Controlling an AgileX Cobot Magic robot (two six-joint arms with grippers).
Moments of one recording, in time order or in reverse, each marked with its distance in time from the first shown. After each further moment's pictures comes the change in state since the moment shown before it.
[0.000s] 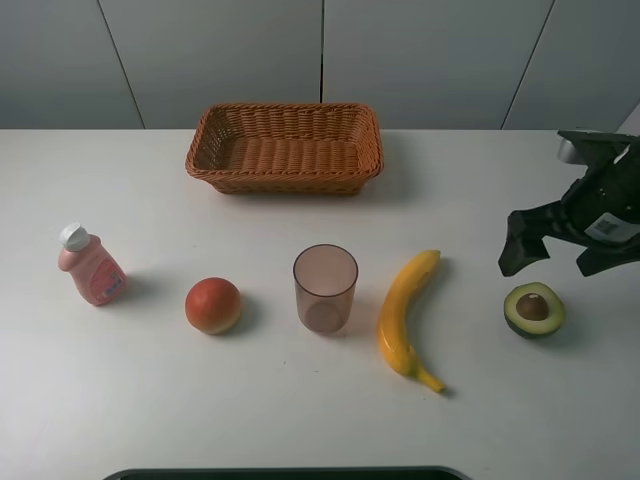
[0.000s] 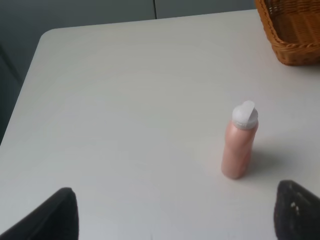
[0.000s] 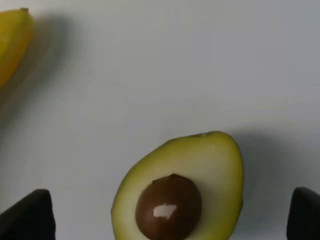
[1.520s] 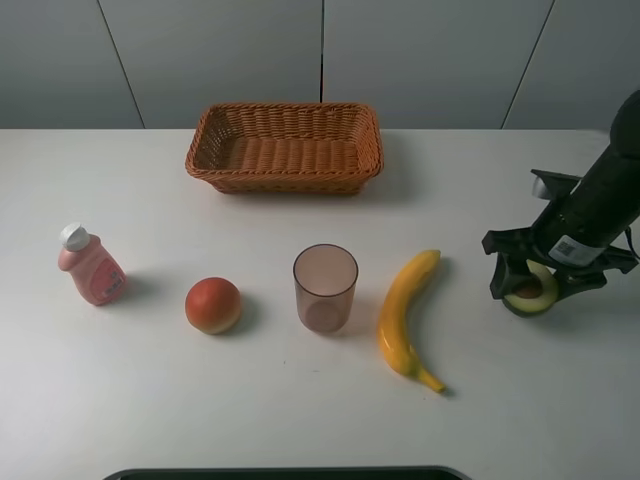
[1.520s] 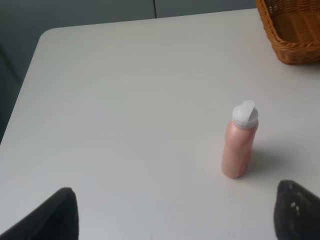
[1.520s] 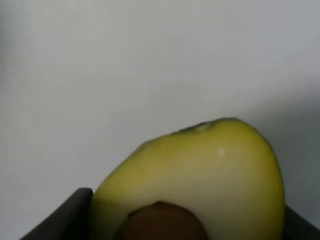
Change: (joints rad) left arm 0.000 0.000 0.000 0.000 0.000 0.000; right arm 0.002 0.180 -0.062 0.049 -0.034 0.071
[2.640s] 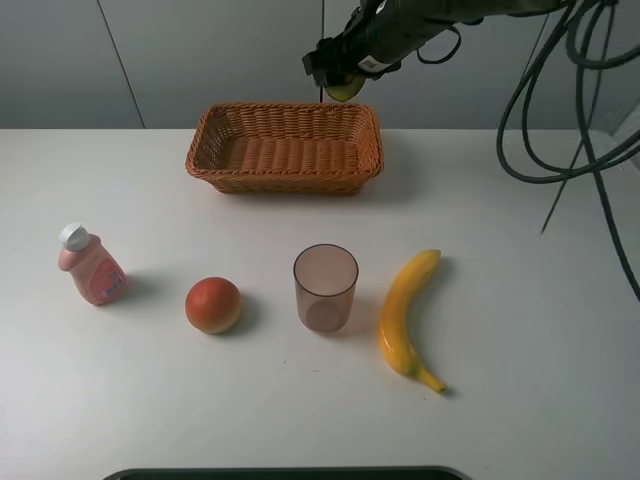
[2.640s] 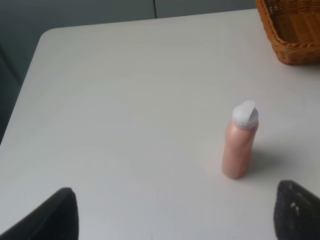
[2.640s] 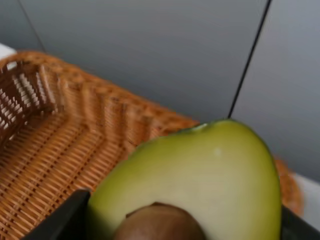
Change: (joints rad) left arm 0.000 0.000 0.000 0.000 0.000 0.000; right arm 0.417 0.401 -0.821 0.051 -0.373 -0.169
